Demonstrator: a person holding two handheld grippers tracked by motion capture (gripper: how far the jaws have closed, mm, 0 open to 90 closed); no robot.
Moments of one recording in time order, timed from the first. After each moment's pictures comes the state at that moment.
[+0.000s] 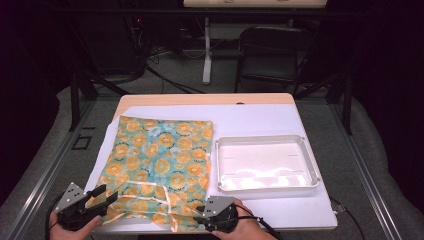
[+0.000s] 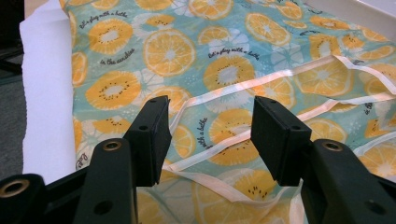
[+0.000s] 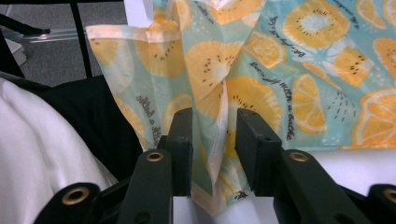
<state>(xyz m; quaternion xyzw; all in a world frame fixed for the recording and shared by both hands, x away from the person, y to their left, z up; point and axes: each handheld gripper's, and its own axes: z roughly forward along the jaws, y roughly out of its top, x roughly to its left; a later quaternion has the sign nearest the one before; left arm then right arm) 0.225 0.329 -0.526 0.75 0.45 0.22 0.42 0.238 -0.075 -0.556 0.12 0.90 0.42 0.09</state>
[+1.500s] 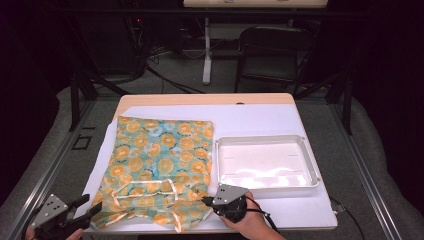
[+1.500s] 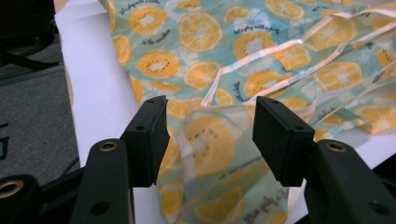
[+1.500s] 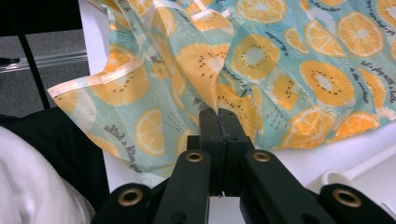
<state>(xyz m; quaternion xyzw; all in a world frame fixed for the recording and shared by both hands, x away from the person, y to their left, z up) 0.192 0.361 -0.520 0.75 0.45 0.24 0.41 0.253 -0.096 -0.536 0.17 0.87 0.45 0.13</state>
